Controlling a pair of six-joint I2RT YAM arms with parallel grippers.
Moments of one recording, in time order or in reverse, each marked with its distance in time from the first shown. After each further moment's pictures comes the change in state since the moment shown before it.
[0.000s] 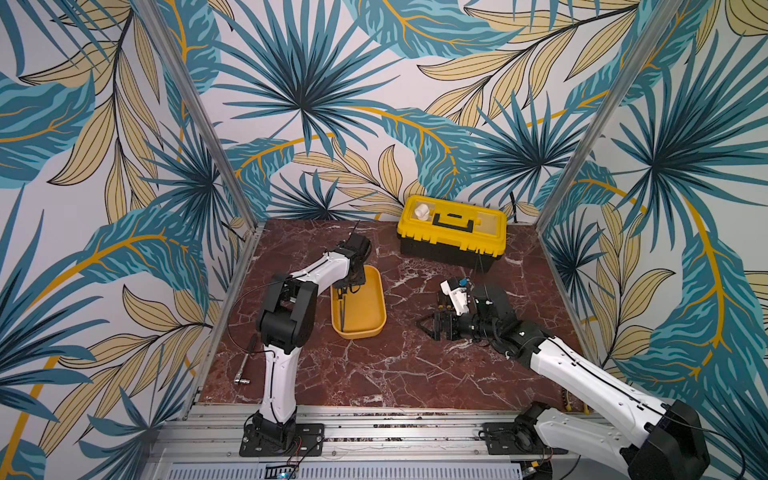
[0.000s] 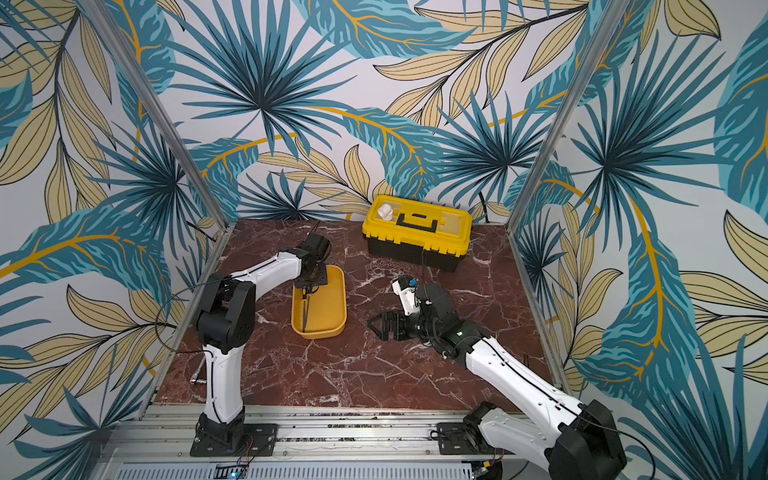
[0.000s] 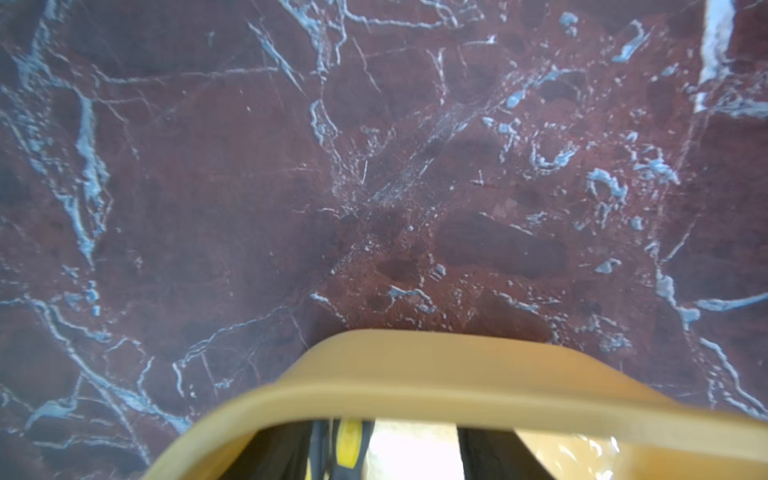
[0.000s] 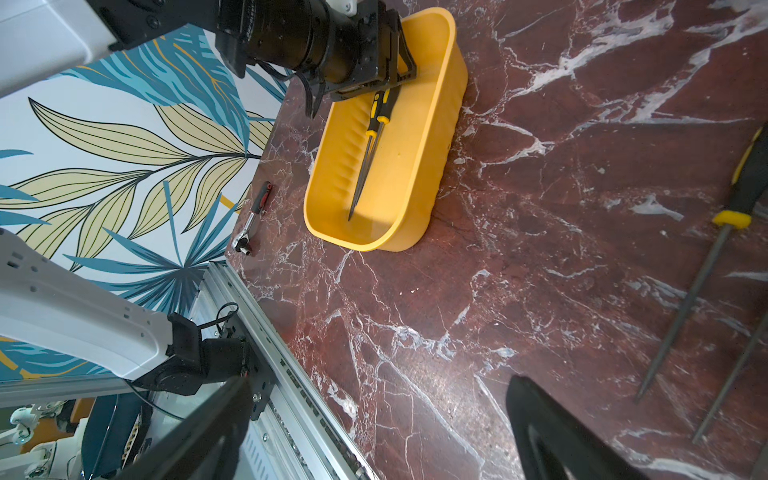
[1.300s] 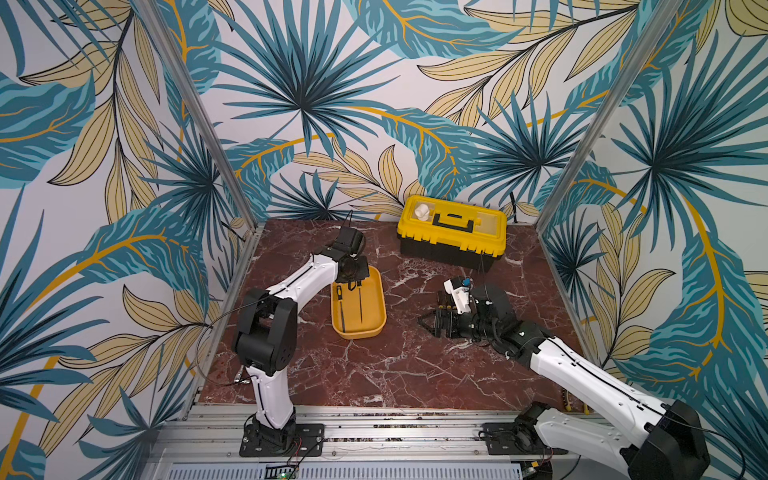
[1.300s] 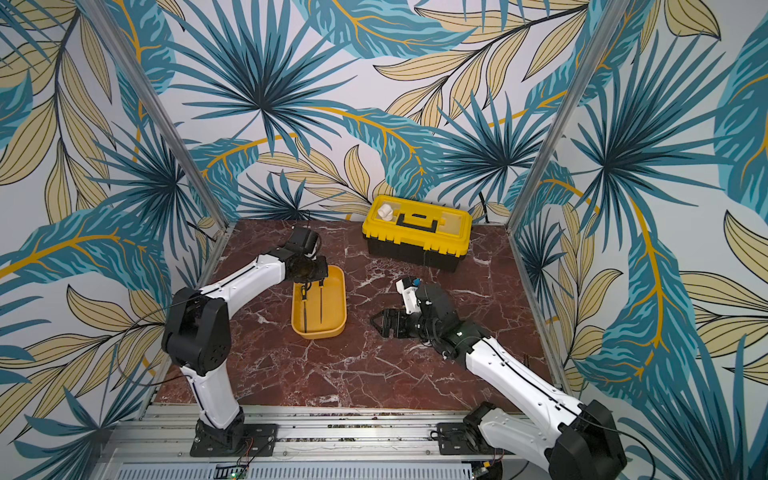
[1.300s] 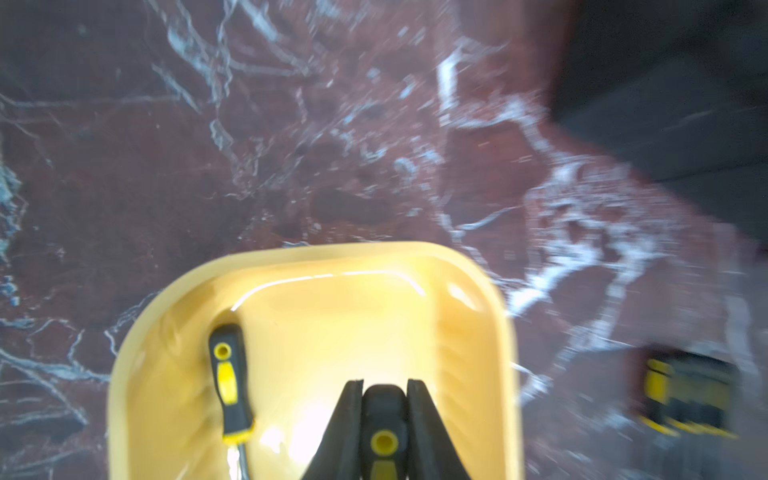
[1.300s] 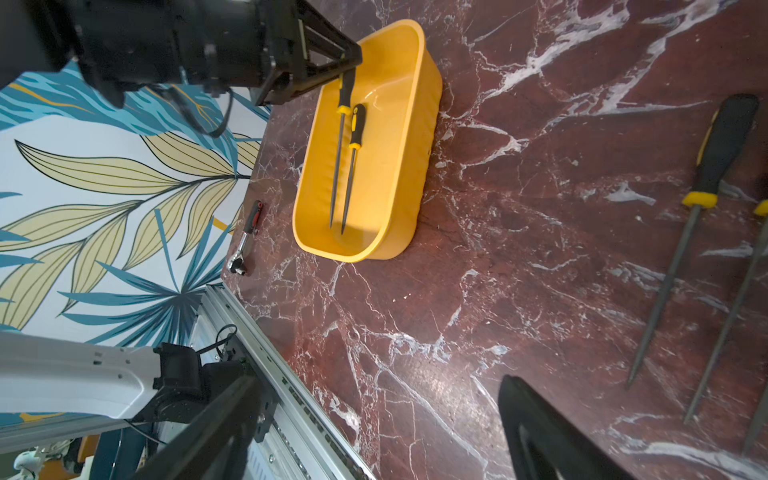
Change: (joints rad) left arm 0.000 -0.283 -0.137 0.103 0.290 0.003; right arm 0.001 0.005 -0.001 0.023 0.048 0.094
